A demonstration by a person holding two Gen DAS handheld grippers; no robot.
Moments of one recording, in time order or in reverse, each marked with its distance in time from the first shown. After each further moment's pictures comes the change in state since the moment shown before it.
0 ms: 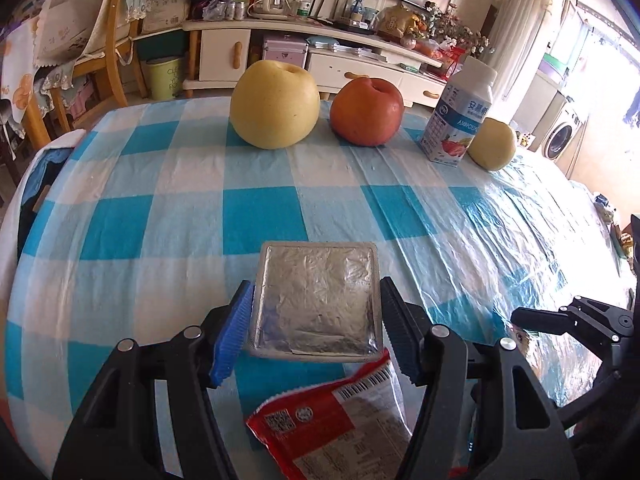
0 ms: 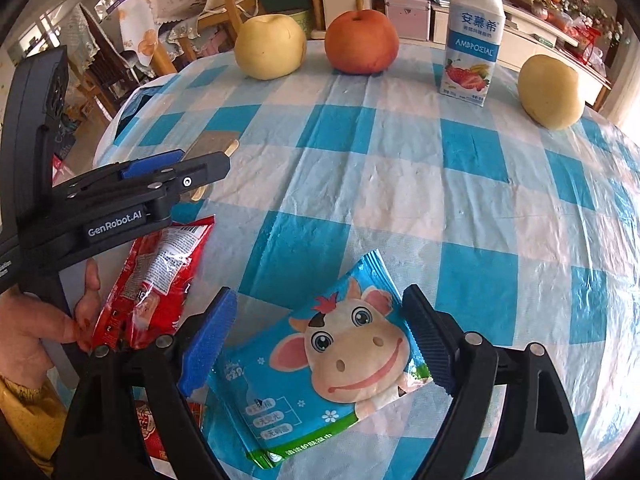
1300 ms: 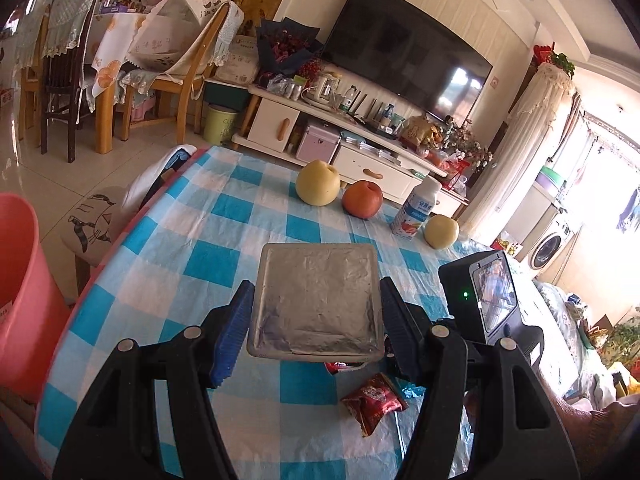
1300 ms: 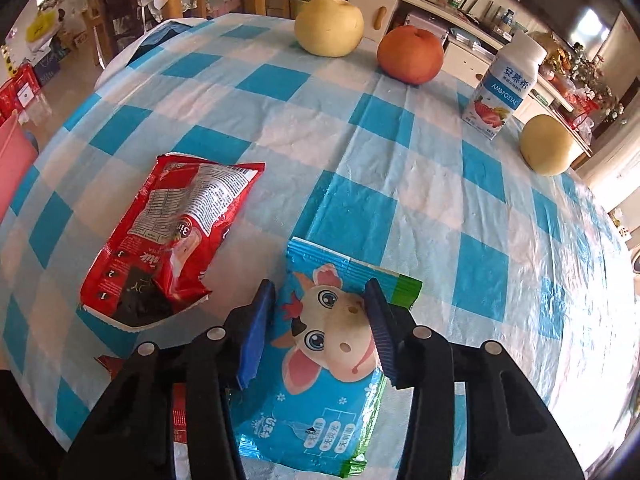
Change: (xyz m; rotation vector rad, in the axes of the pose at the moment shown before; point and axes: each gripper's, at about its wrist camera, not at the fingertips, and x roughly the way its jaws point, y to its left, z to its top) left arm -0.193 0.015 -0.105 -0.261 -0.334 -0.018; right arm 0.000 0.064 -0.027 -0.192 0.015 -0.221
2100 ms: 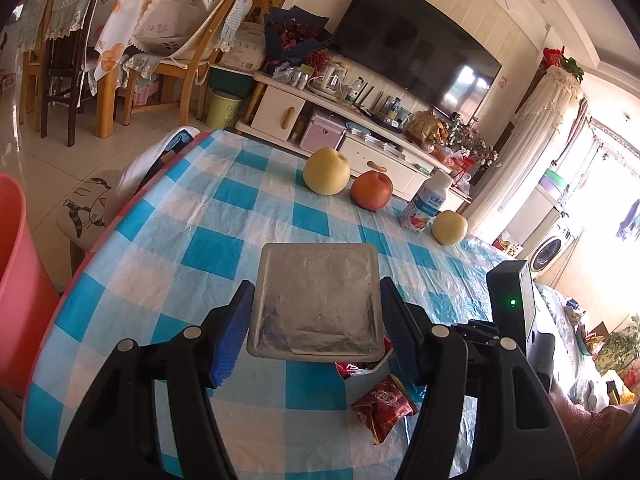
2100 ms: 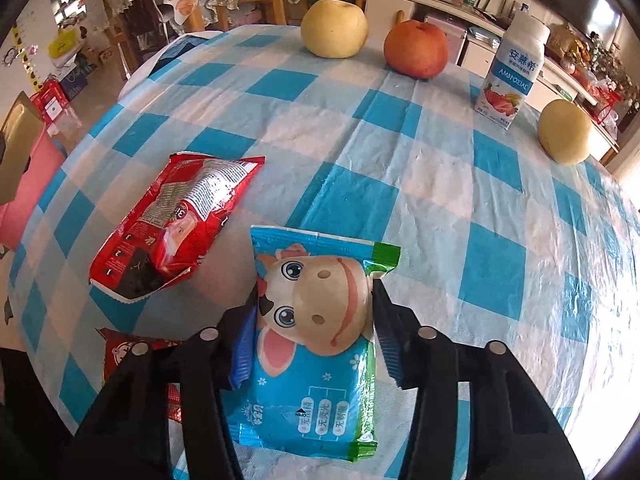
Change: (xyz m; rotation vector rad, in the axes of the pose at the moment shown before) left arm 0.023 0.011 -0.003 -0.025 0.036 0.004; right arm -0.002 -0.019 -0.014 -0.008 -0.037 0.147
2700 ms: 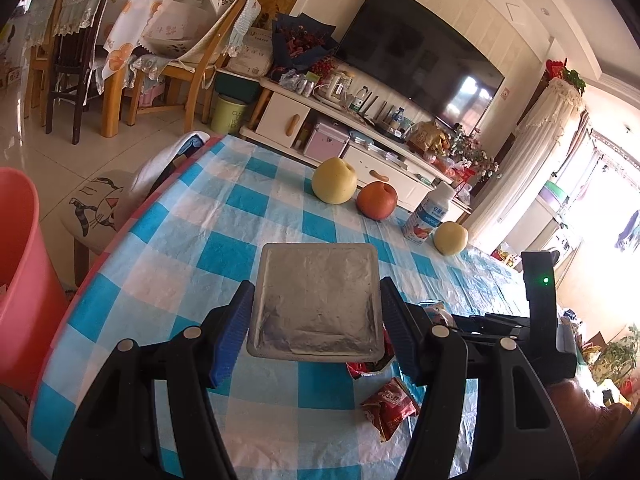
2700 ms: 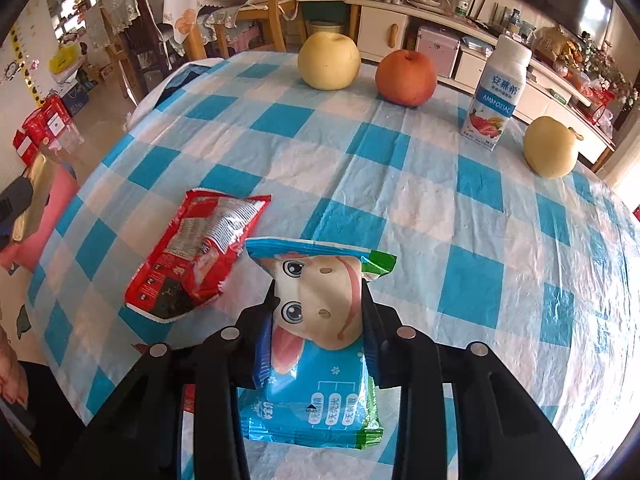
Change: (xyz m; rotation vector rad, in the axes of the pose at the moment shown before) left arm -0.014 0.013 0.002 -0.035 -0.034 -0.003; right arm -0.034 -0.003 0.012 0.044 -0.061 0.024
